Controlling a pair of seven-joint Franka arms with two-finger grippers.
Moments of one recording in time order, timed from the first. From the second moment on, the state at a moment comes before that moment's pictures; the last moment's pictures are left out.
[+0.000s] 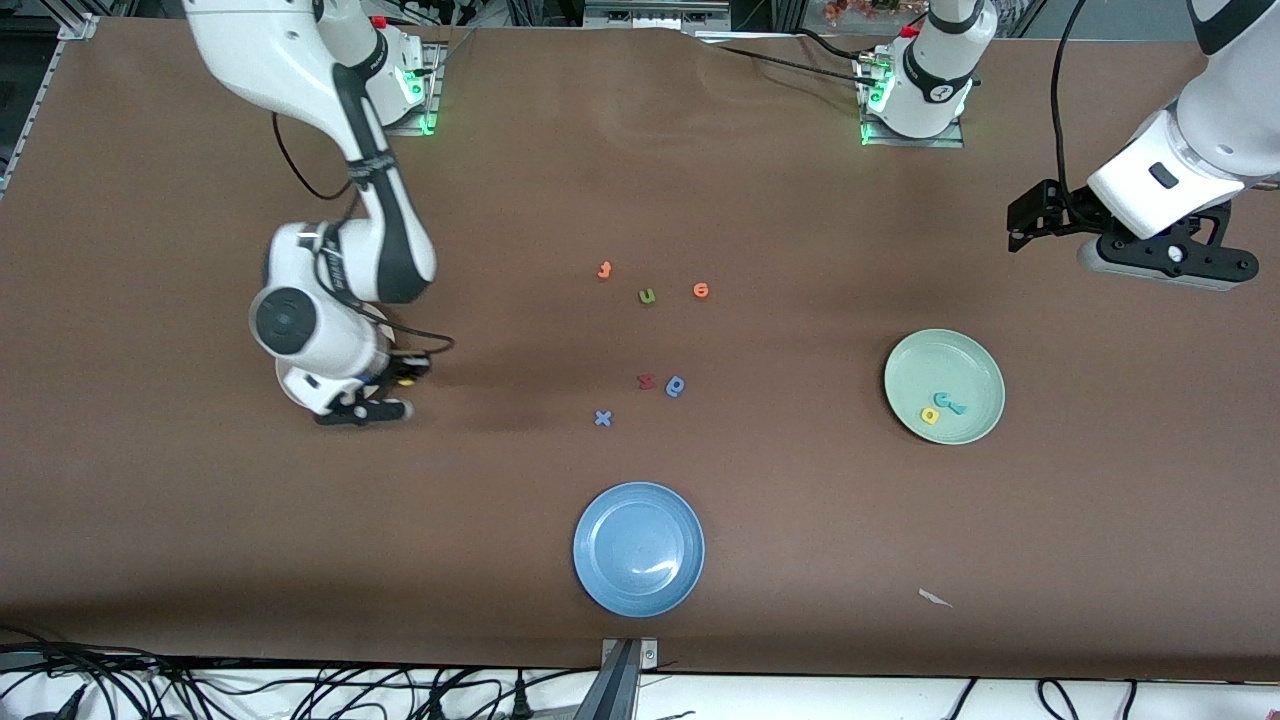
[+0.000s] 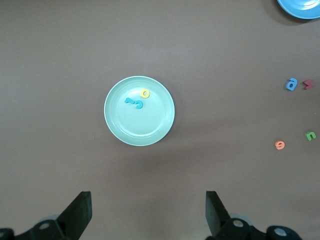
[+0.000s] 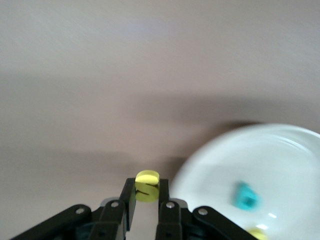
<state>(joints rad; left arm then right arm) -0.08 0.02 -0.05 -1.60 0.00 1.55 0.03 0.65 0.49 -0.47 -1.96 0.27 2.26 -0.10</state>
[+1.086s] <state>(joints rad) -0.08 0.02 -0.05 -1.60 0.00 1.55 0.03 0.64 0.34 -0.62 -2.02 0.27 2.08 -0.16</state>
